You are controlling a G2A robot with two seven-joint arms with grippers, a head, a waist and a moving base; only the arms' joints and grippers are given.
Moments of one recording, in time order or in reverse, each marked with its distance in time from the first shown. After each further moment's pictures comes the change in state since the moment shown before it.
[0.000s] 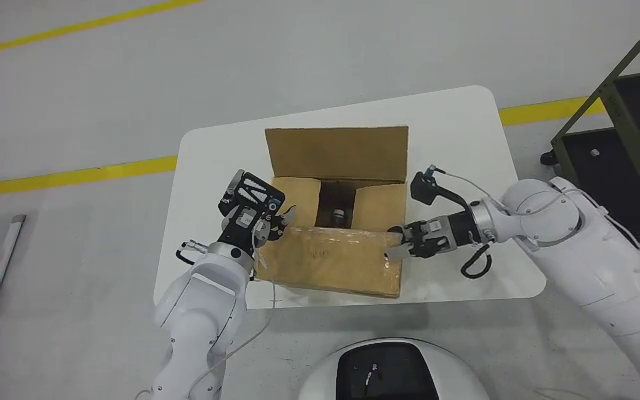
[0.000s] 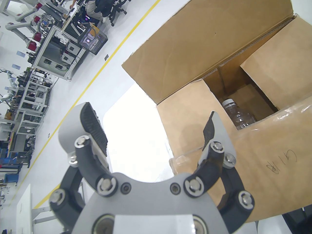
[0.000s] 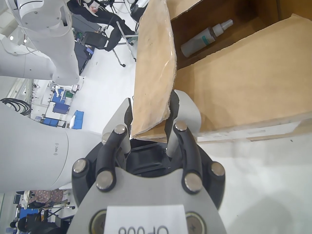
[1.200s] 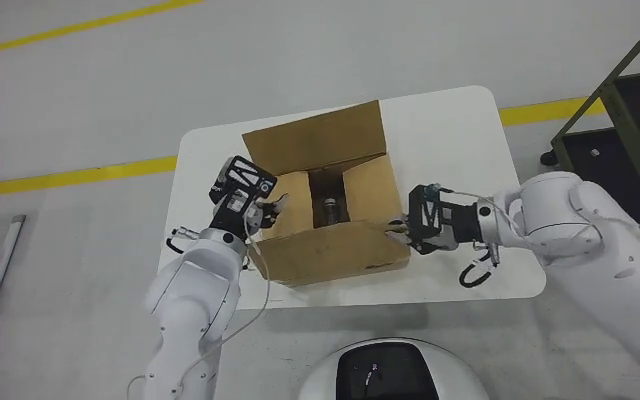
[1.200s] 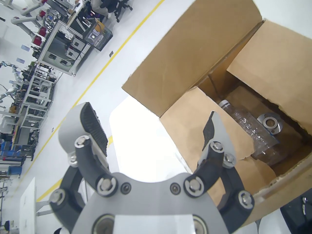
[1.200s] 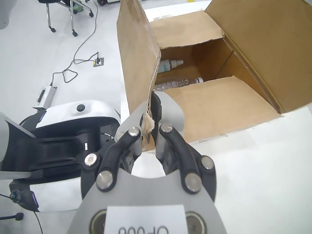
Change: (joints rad) left arm -0.092 -0.001 0.006 0.026 -0.044 -0.017 -0.125; right arm -0.102 0.038 0.122 -0.330 -0.700 -0.274 -0.382
